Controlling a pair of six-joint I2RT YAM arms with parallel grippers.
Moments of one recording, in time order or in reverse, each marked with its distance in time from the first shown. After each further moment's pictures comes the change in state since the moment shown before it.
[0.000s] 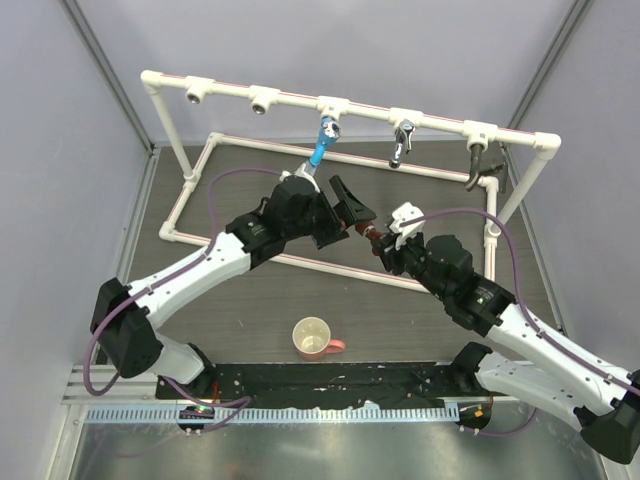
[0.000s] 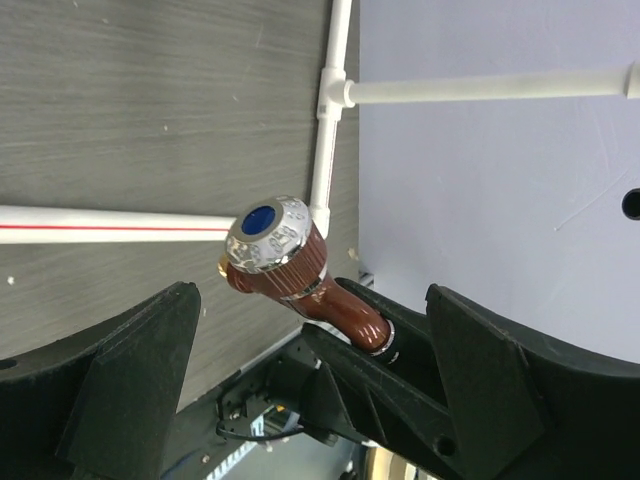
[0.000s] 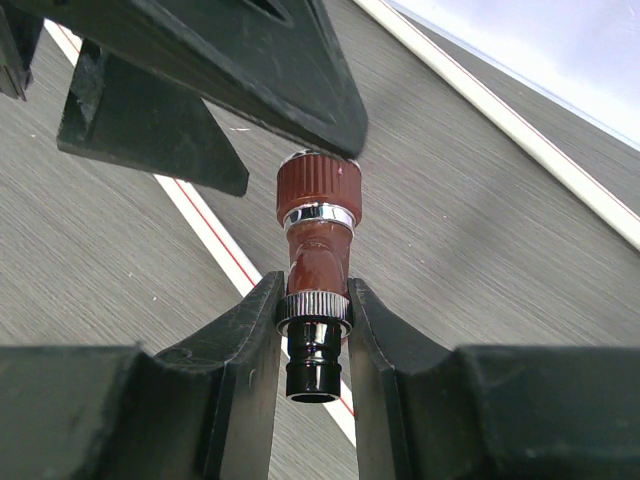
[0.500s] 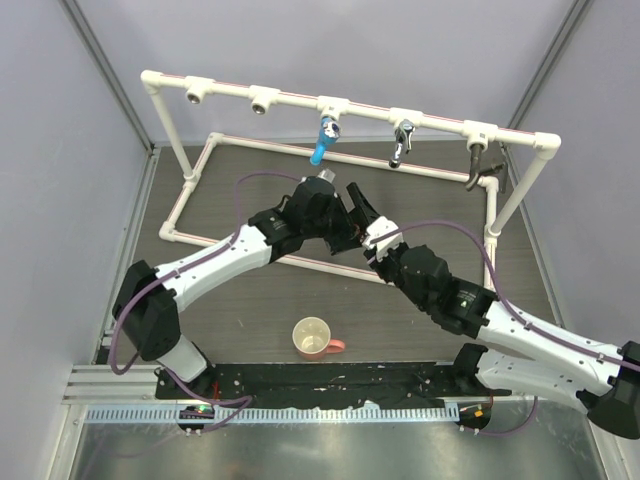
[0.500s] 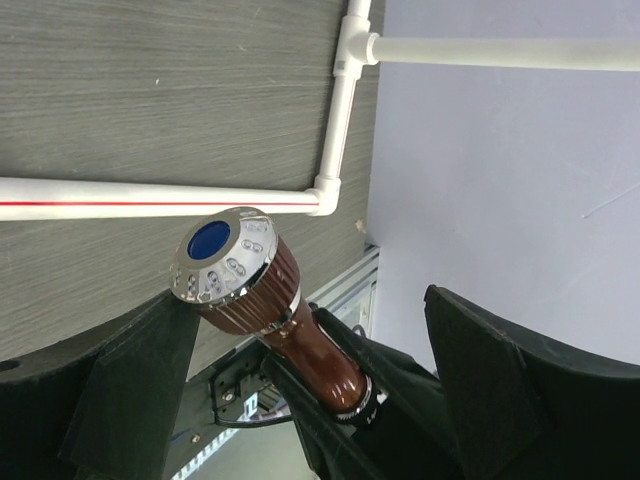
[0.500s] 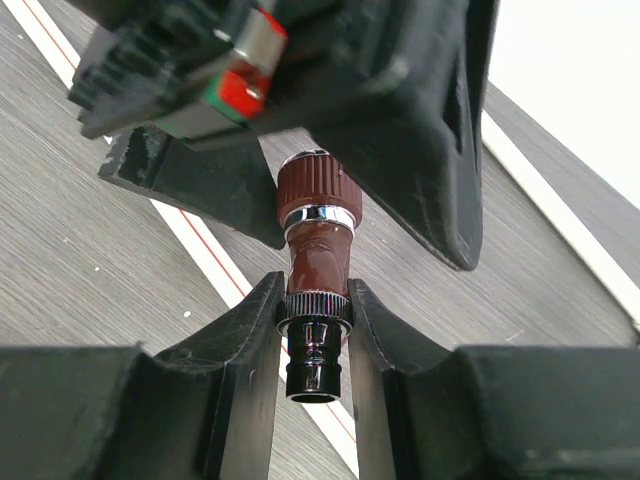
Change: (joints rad) left arm -0.029 0.144 0.074 -0.011 0.080 -0.045; right arm 0.160 0.071 0.001 -0.006 0.238 -0.105
